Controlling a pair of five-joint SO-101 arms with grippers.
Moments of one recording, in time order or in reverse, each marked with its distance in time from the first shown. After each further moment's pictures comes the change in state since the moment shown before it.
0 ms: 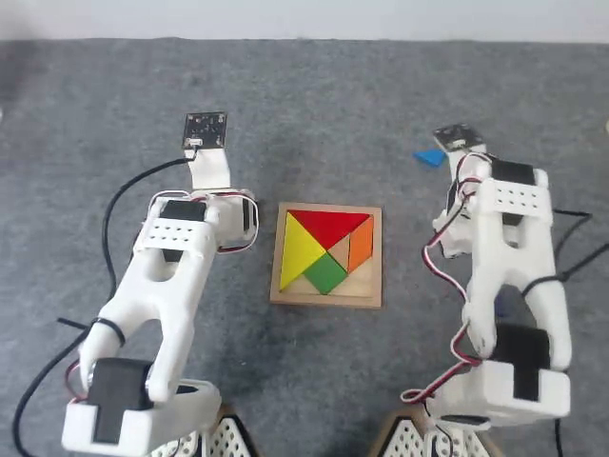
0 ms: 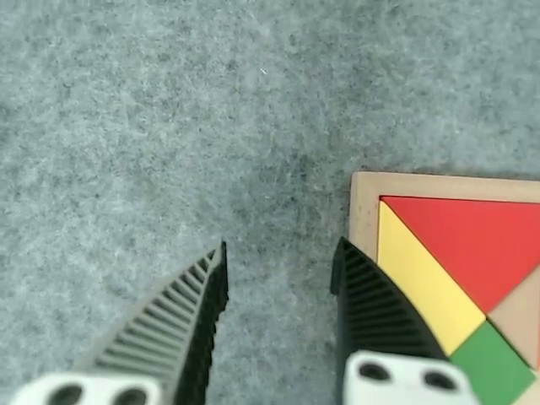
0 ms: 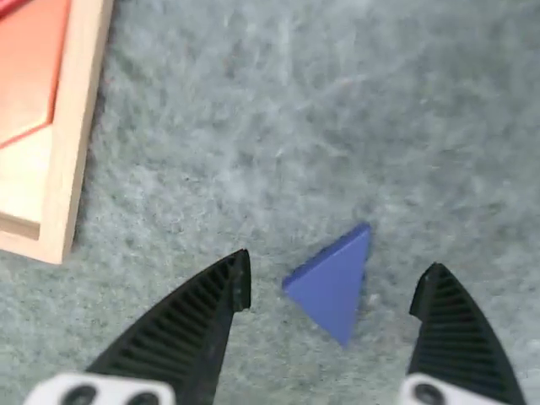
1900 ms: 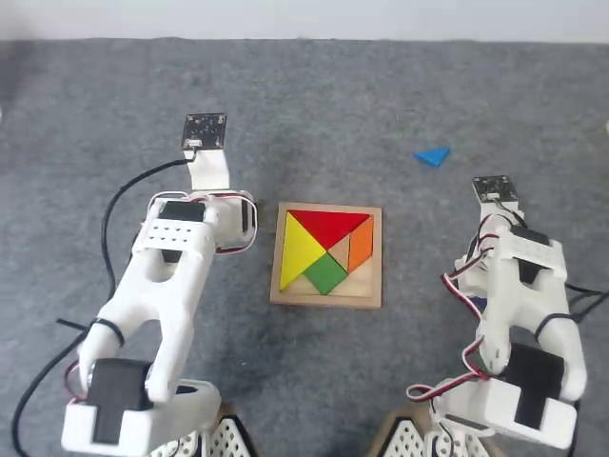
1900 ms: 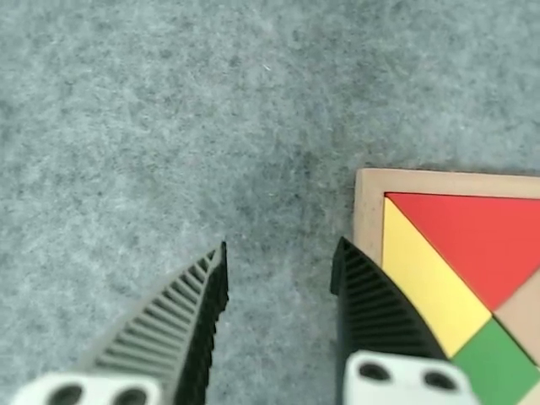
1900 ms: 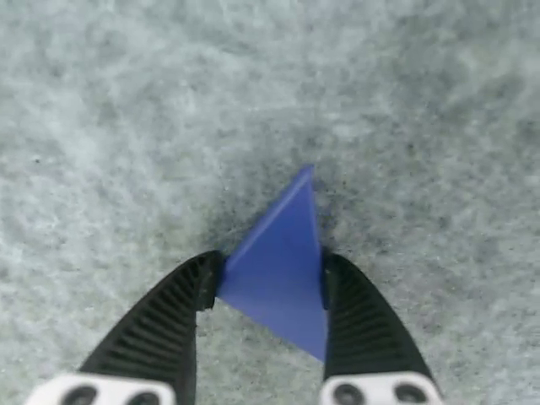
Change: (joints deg) left arm -0.4 0.0 0.3 0.0 -0.6; right arm 9.9 -5.4 27.5 -24.5 -1.8
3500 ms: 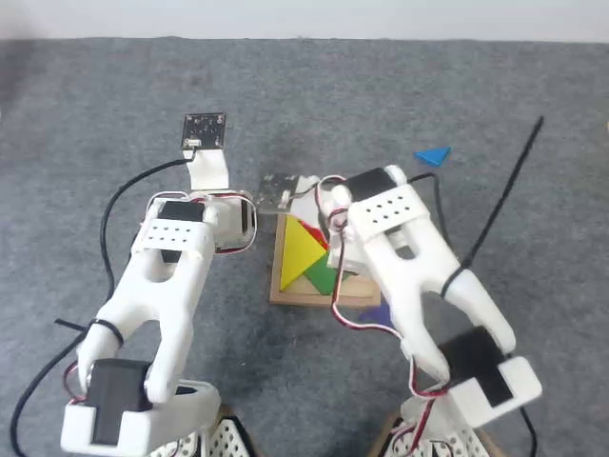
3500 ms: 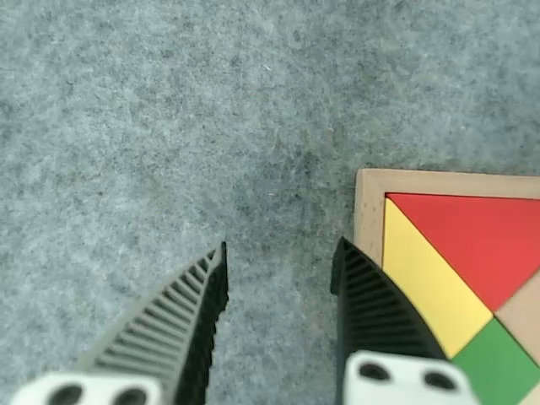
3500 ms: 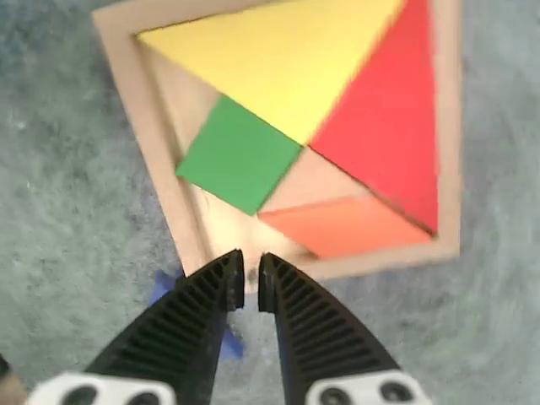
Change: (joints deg) left arm 0.1 0.0 0.0 0.0 0.0; right arm -44.5 6.3 -29.9 23.3 29.6
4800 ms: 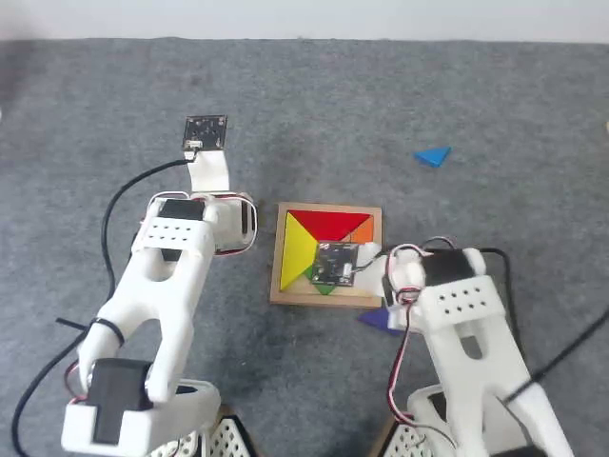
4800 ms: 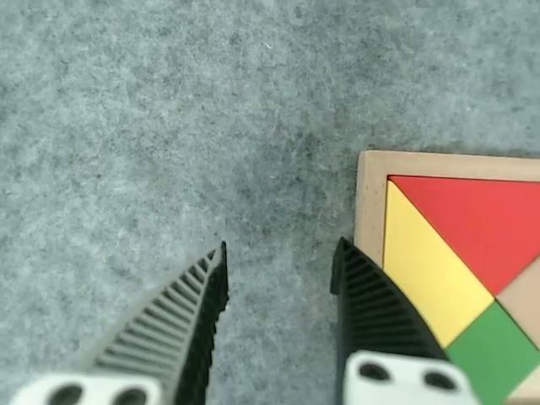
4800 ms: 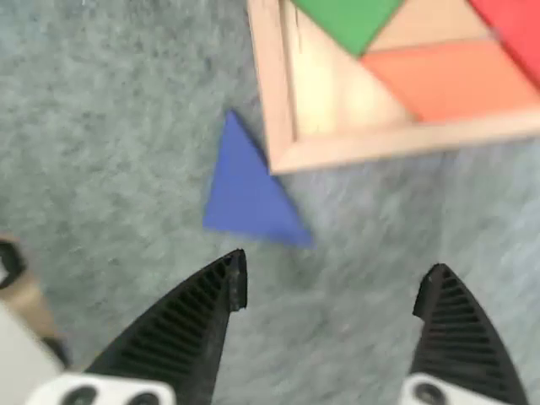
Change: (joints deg) left arm 0.0 0.0 -0.7 3.3 0.0; right arm 11.0 -36.3 36.8 -4.0 15.3
